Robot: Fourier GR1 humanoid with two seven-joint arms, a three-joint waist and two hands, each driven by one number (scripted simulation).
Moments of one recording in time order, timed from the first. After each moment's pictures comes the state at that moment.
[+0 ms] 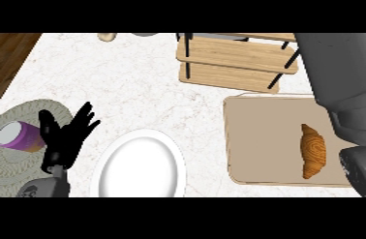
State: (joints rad) left arm -0.08 0.17 0.10 -1.34 0.10 -0.03 0.28; right arm -1.38 -0.26 -0.11 -0.81 0.81 0.01 0.54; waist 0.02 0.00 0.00
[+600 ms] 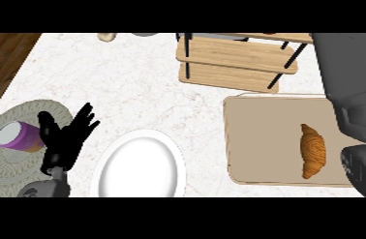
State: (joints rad) left arm -0.06 0.16 0.10 -1.37 0.10 -0.02 0.30; right arm -1.39 -0.27 -0.22 -0.80 0.75 -0.12 0.56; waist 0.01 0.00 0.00
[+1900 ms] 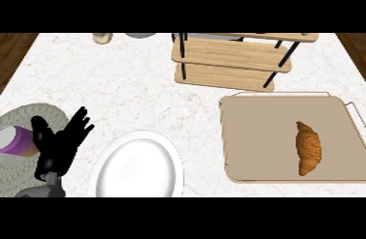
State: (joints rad) left arm -0.03 0.17 0.12 -1.40 0.10 -0.03 0.30; right arm -1.27 -0.50 -0.51 -1.04 0.55 -0.36 0.66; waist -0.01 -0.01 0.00
